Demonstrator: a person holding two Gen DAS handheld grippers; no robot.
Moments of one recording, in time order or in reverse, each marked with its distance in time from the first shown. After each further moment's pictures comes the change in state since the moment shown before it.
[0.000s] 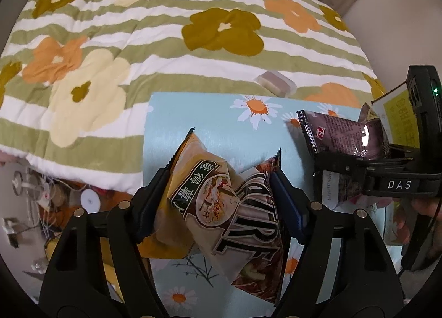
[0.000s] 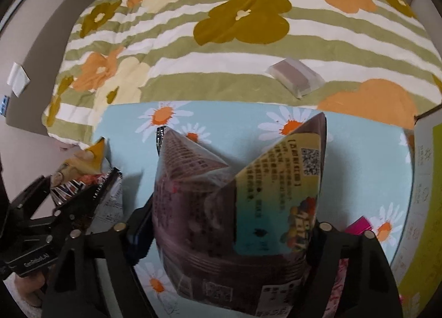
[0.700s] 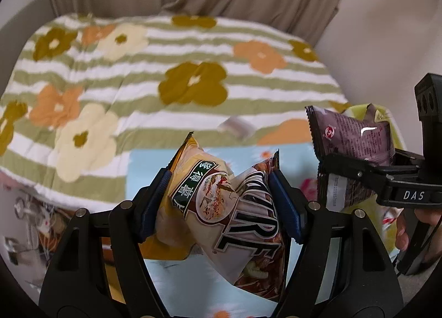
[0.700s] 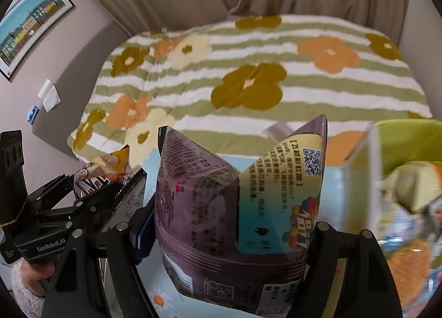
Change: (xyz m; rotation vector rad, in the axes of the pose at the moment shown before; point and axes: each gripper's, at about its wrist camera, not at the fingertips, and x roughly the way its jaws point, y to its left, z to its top) left arm -0.112 -0.088 0.012 0.078 -0.225 -0.043; right arm -0.158 -0.009 -0.029 -0.081 -0.302 0.018
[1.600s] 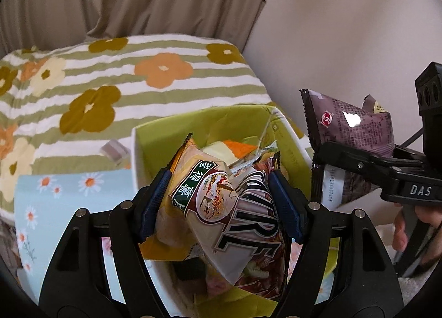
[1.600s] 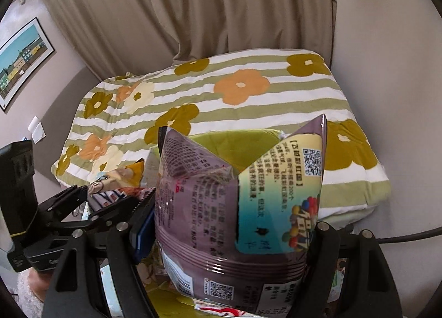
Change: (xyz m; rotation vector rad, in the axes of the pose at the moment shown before) left arm 0.037 -0.322 0.004 0.132 -0.041 -0.166; right arm -0.175 -0.237 -0.032 0.084 -0.144 -0.109
